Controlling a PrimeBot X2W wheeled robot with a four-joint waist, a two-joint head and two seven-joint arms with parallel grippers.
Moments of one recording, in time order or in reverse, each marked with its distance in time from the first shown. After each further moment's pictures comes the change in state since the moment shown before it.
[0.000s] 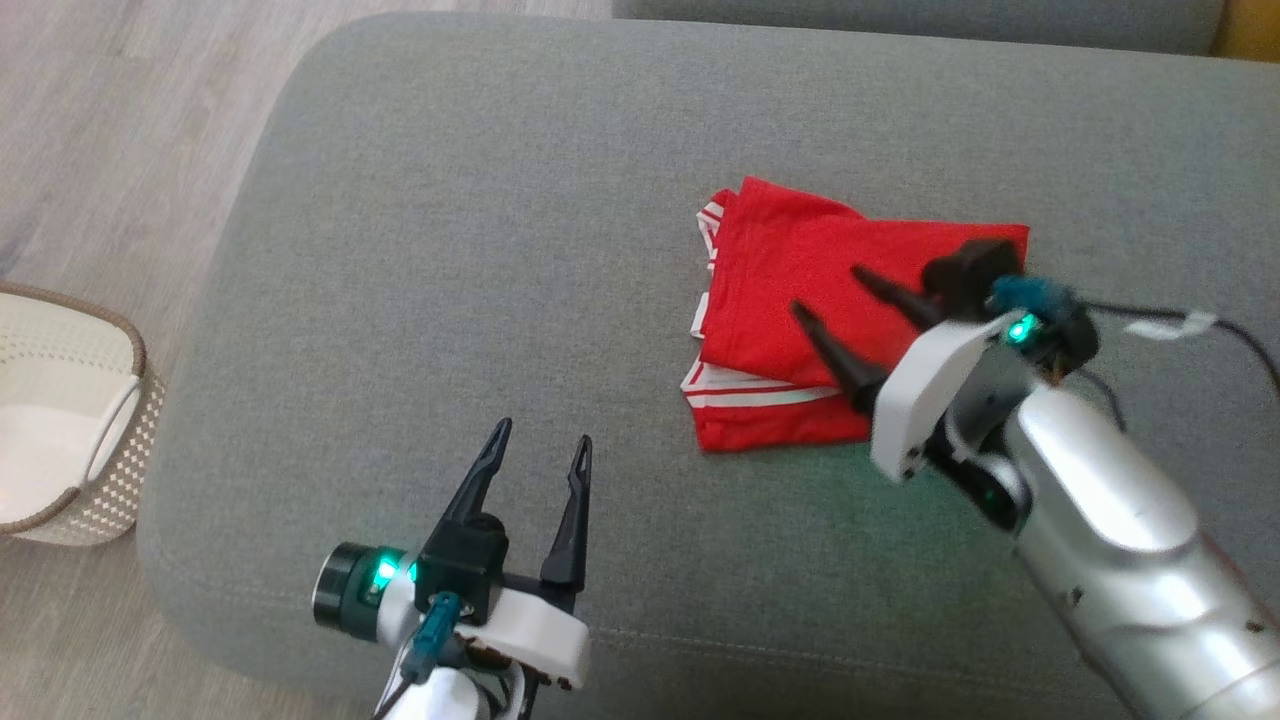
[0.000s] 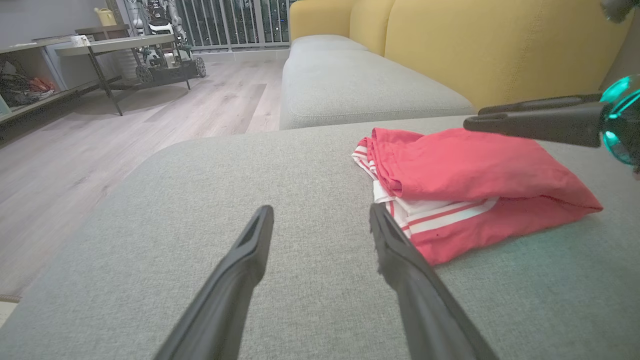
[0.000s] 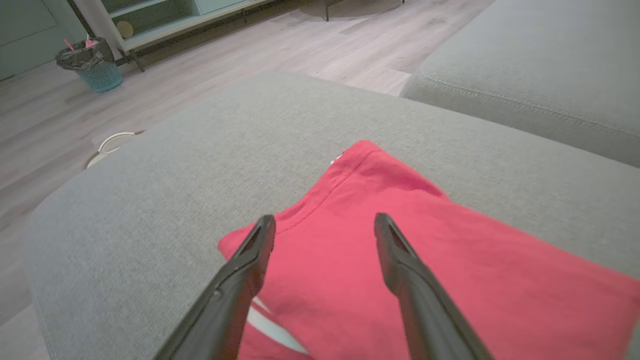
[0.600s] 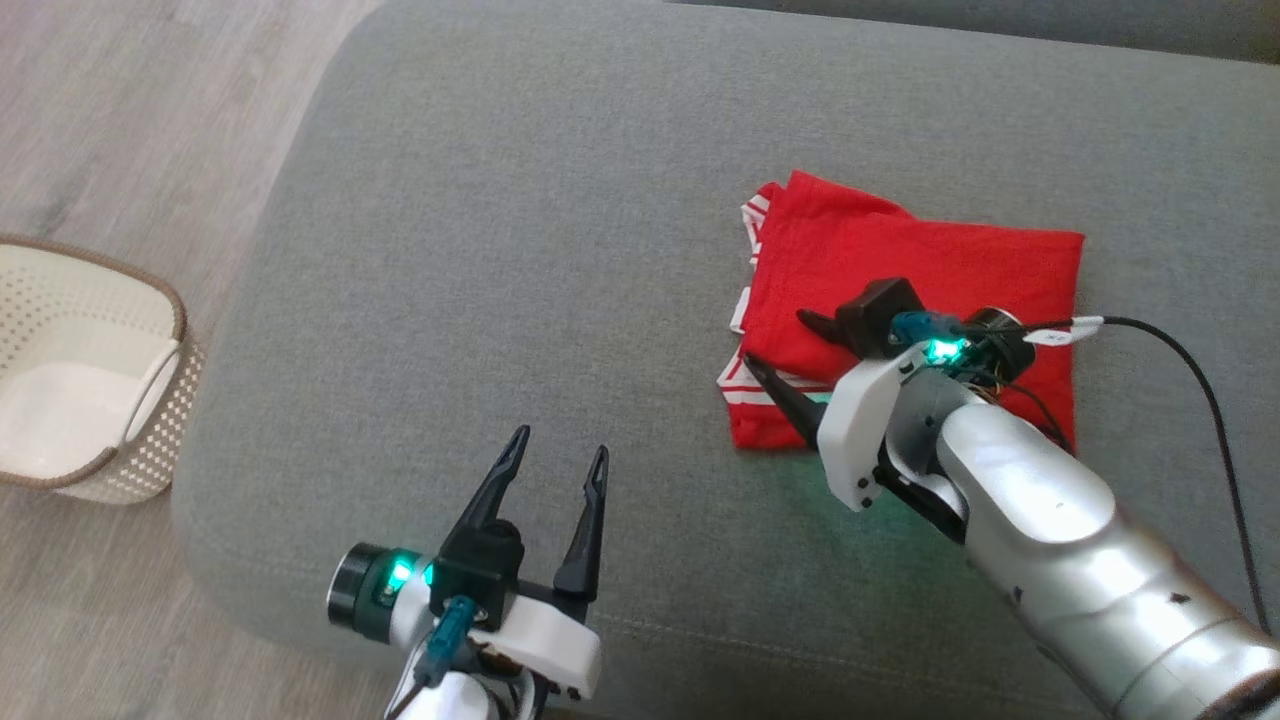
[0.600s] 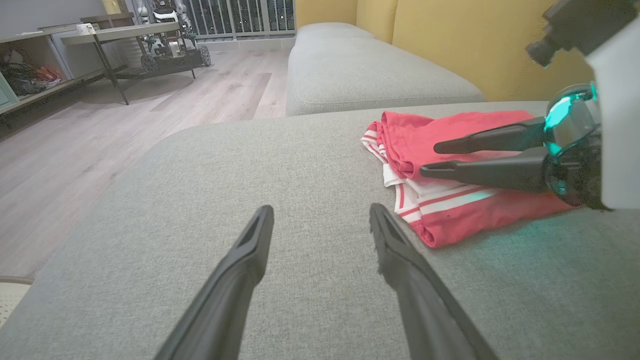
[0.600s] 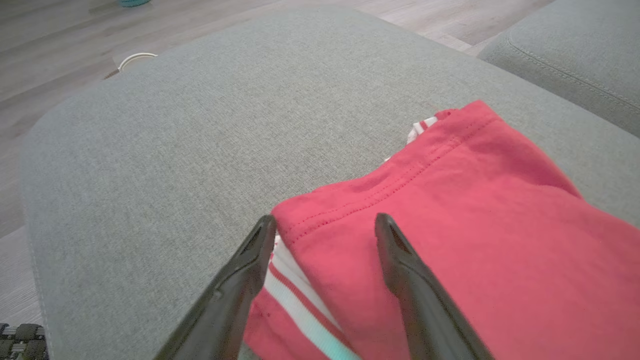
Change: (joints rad) left arm -0.003 0.000 -0.021 0.014 0.005 -0.017 0.000; right arm -0.089 0.060 0.195 0.210 -0.062 0.000 -0.060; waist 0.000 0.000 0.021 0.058
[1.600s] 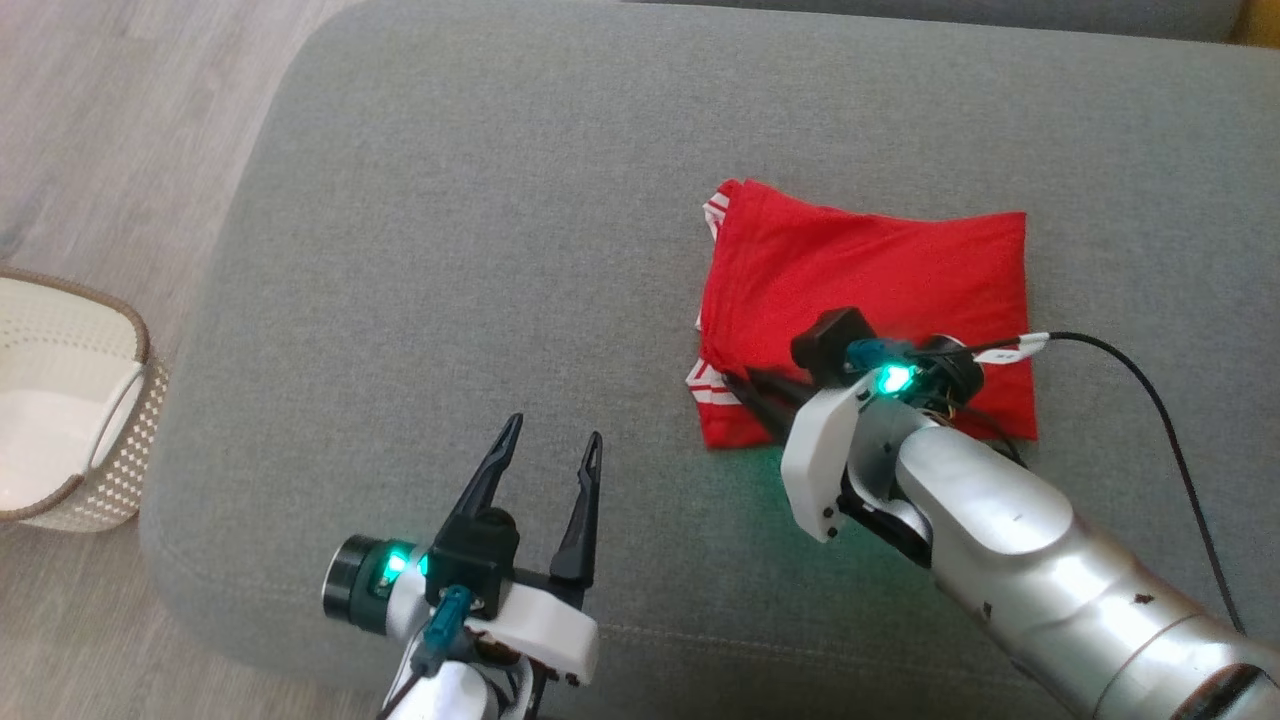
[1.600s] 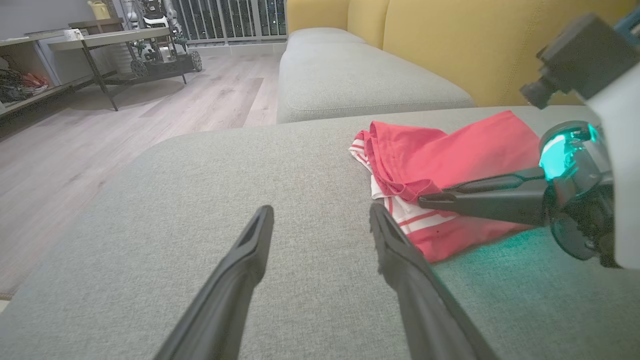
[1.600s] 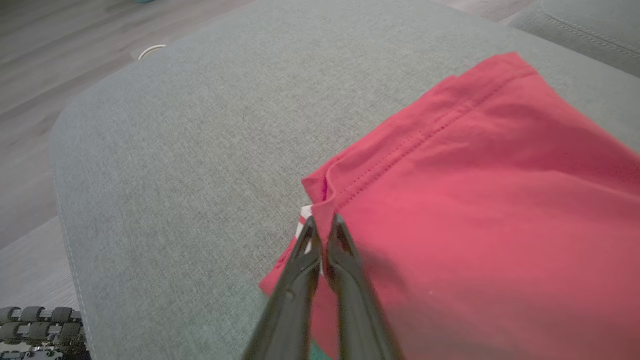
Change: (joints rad) left arm -0.016 0.000 0.000 0.000 -0.010 0.019 0.000; right arm -0.035 0.033 0.173 0.061 0.129 0.000 -0.036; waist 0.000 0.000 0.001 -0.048
